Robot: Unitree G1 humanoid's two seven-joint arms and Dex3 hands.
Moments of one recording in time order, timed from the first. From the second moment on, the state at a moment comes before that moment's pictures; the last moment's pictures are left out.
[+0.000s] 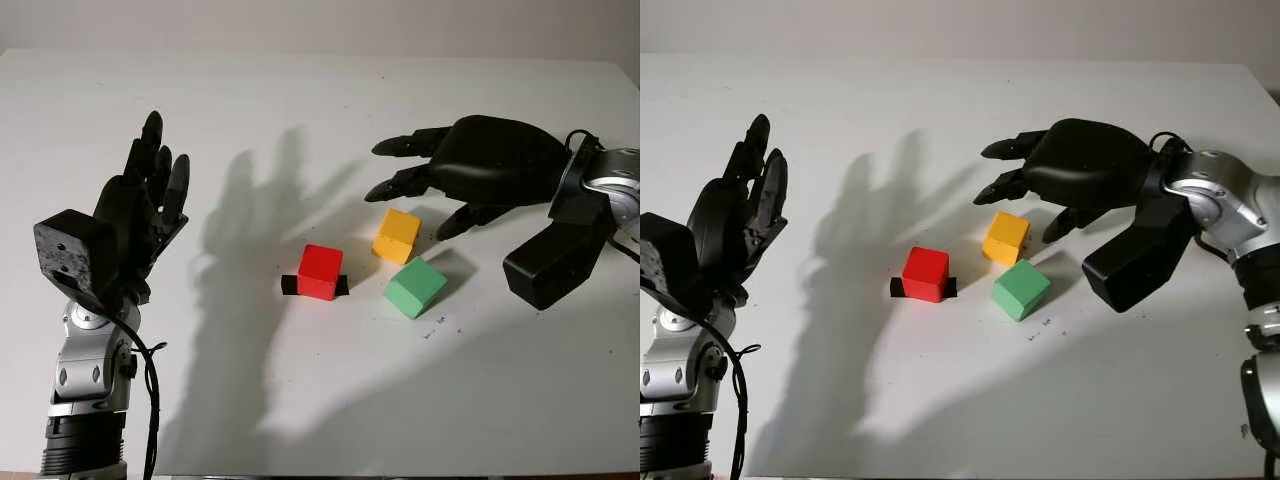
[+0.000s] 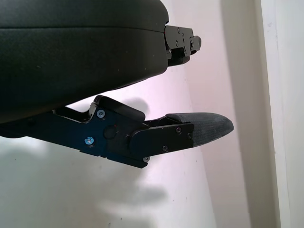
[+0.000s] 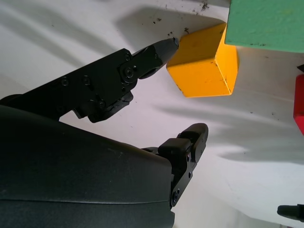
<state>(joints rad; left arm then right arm) -0.29 0.27 0.22 -0.02 -0.11 0.13 -0.13 -0.93 -0.85 0.34 0.65 -0.80 -0.96 0.17</state>
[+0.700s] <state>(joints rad) -0.26 0.27 0.21 -0.06 -0.11 0.16 -0.14 -0.95 -0.82 0.43 0.74 -0.90 -0.98 0.02</state>
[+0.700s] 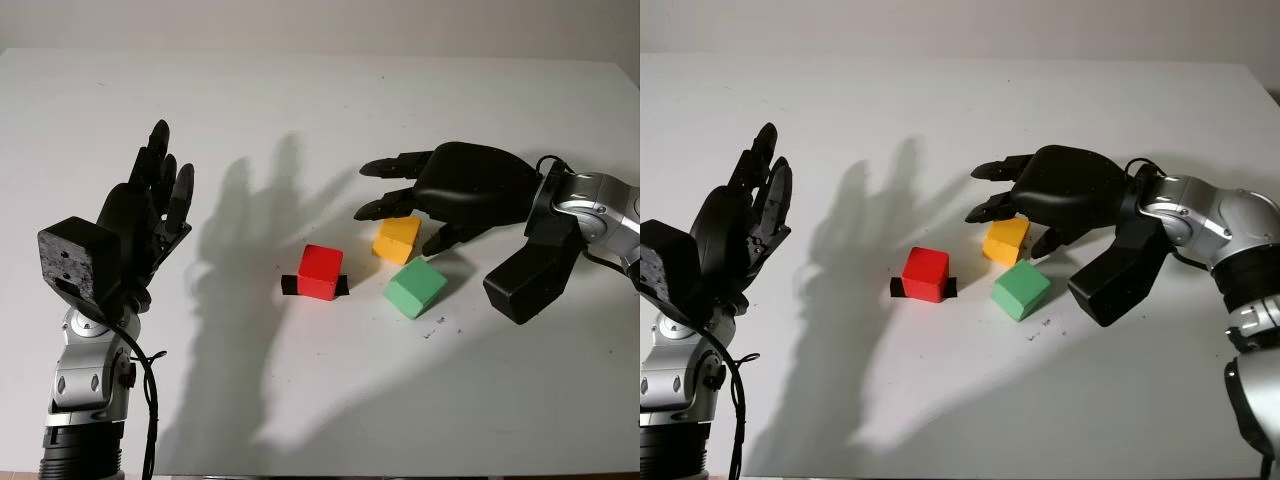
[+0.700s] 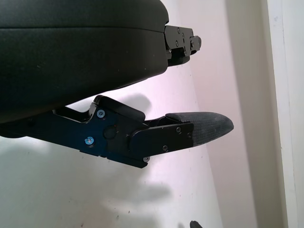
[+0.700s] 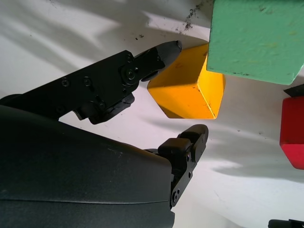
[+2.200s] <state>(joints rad) -0.26 0.28 0.18 -0.06 -0.04 0.16 -0.13 -1.12 -0.74 0.41 0.72 -0.68 -0.90 0.16</state>
